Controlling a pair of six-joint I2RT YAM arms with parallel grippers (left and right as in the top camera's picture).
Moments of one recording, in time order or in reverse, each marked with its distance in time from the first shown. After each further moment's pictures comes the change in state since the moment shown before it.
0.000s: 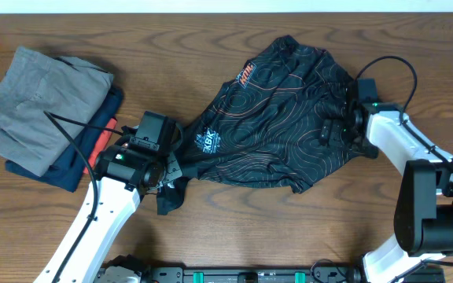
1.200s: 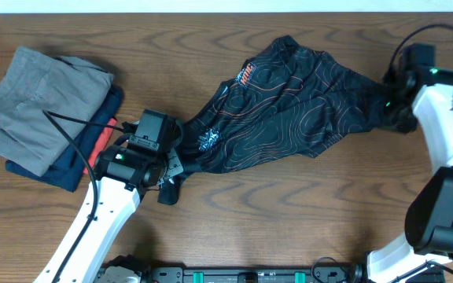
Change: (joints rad) left arm 0.001 0.000 0.000 0.055 0.000 0.000; right arm -0.179 -0.005 0.342 -0.404 -0.055 -0.254
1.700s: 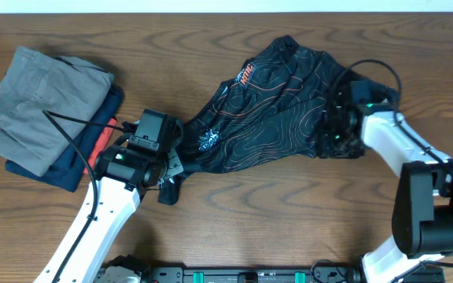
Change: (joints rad) left arm 0.000 0.000 0.000 0.002 0.000 0.000; right arm 0.230 0.000 -0.357 0.352 -0.116 0.008
